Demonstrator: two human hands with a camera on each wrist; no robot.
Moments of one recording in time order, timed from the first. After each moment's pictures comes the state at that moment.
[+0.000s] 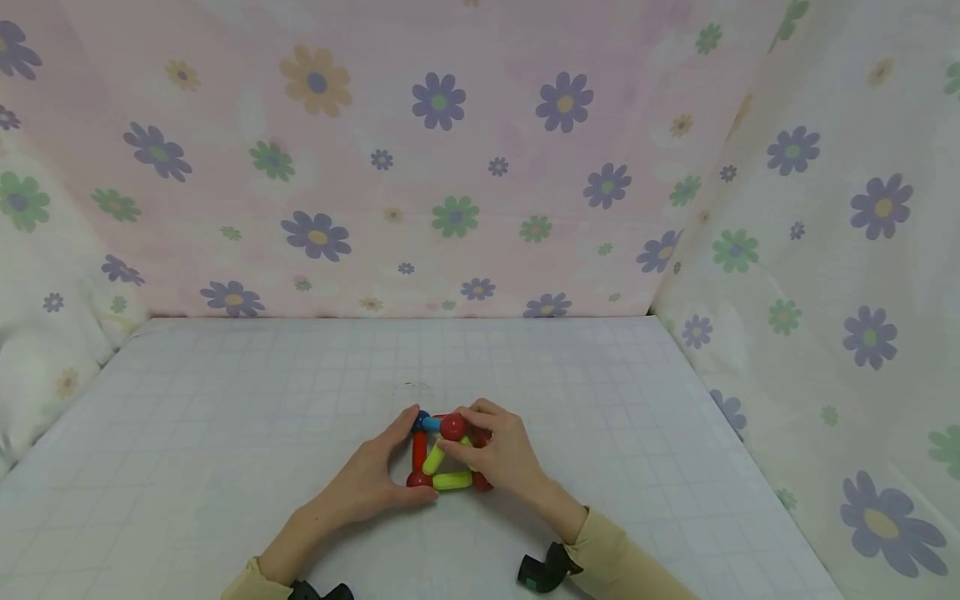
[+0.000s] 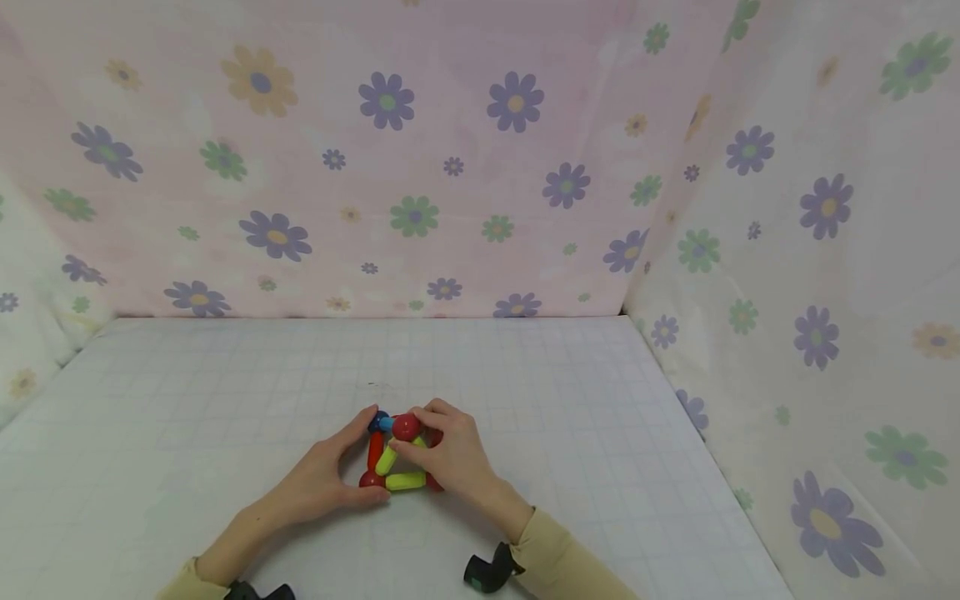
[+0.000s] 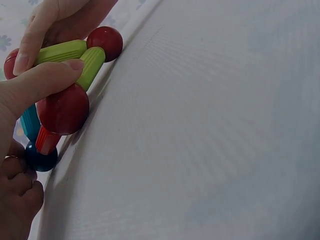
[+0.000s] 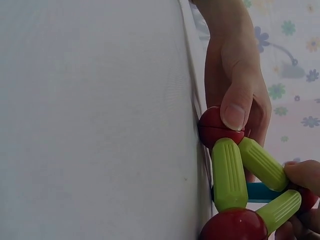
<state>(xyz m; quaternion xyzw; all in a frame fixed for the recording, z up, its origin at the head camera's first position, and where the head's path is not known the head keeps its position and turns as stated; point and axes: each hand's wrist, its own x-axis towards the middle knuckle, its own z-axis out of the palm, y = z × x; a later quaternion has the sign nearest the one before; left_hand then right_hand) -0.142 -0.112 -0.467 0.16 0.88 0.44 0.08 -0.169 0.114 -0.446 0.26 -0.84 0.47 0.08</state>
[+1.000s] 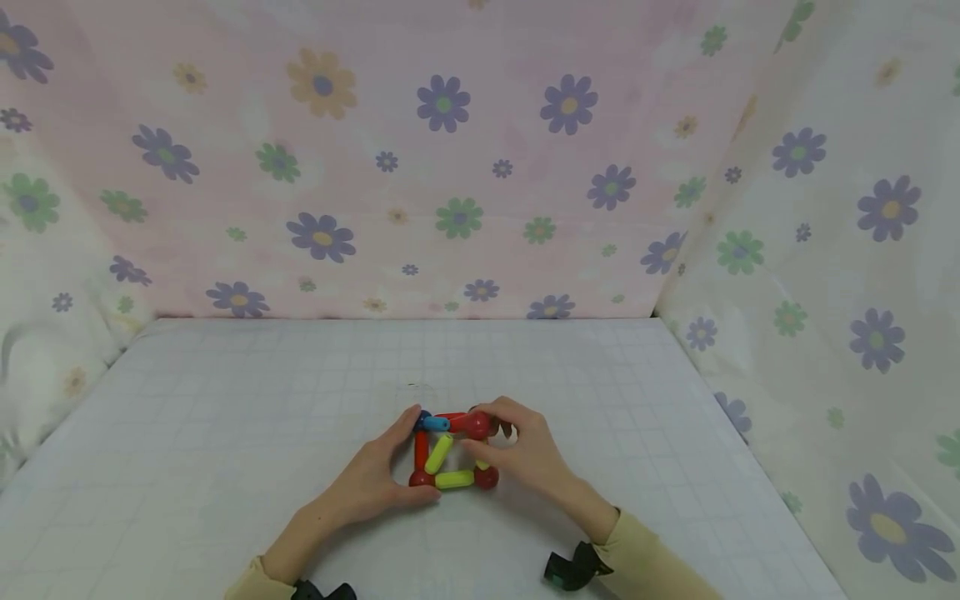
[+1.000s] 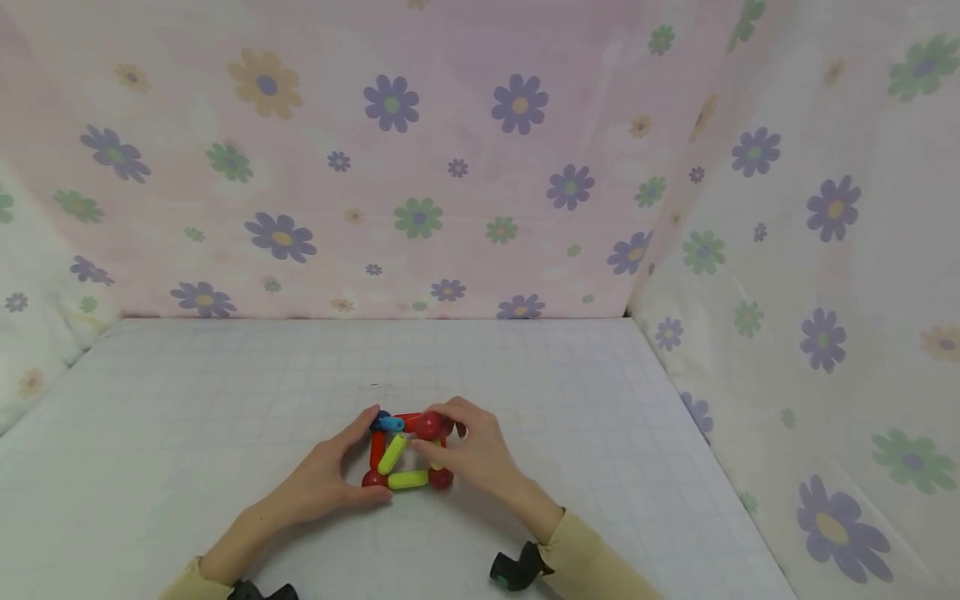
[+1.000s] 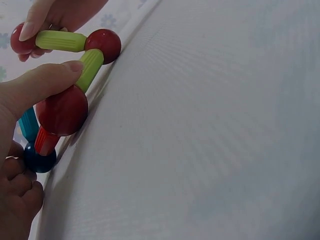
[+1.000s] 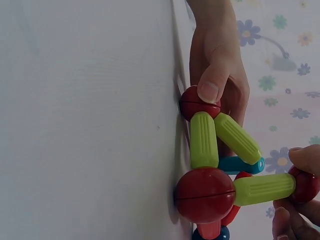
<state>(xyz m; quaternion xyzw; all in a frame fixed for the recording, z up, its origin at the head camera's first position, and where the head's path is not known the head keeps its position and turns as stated) -0.143 -0.112 -0.467 0.14 0.88 0.44 0.09 -0.167 0.140 -0.432 0.26 -0.83 0.49 0.06</state>
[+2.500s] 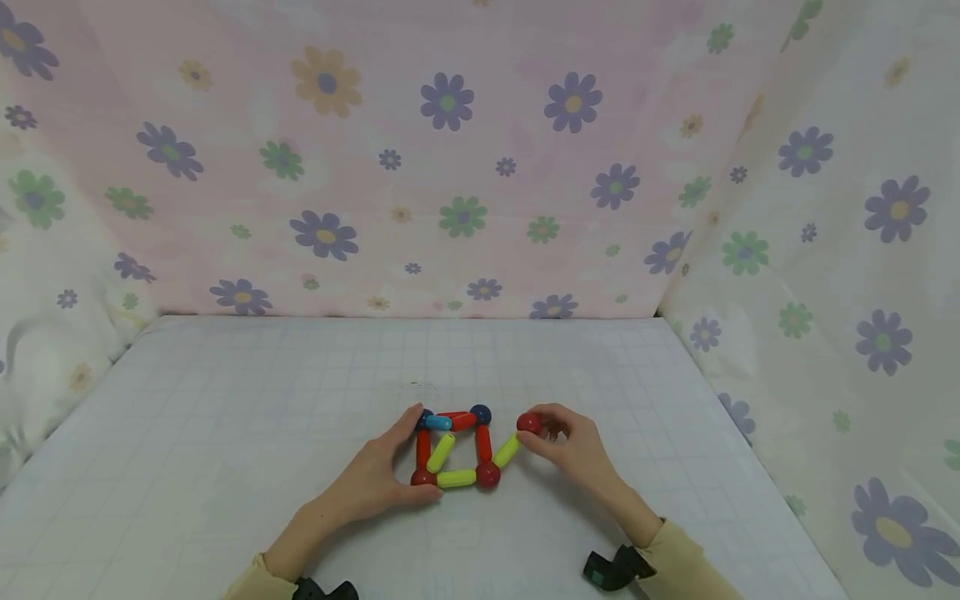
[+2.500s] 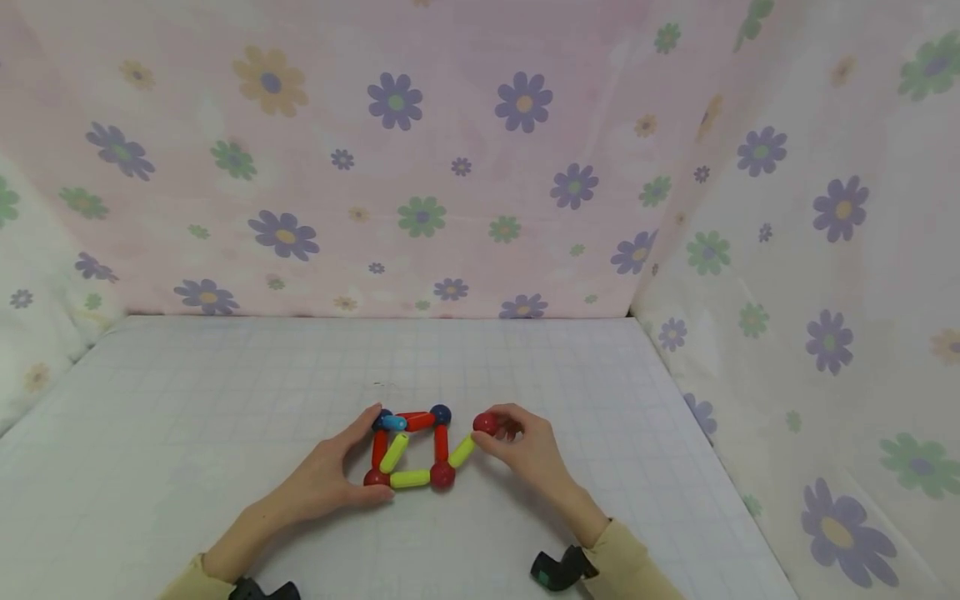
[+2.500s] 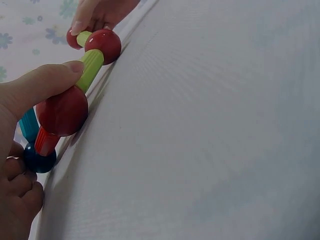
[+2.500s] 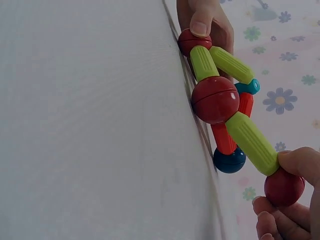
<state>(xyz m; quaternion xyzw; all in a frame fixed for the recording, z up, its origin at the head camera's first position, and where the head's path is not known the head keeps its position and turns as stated) -0.142 -0.111 -0.467 0.13 0.89 0.43 0.09 -0.177 0.205 -0.459 0.15 -0.86 0.48 0.05</state>
